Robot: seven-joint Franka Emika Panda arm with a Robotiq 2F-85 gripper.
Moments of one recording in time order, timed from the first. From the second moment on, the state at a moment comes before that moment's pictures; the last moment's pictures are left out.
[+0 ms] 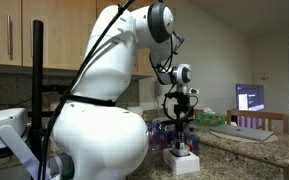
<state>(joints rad) 0.21 0.27 0.12 -1.77 0.01 1.98 0.56</state>
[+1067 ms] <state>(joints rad) 0.20 0.18 0.07 -1.70 0.00 1.90 0.56</state>
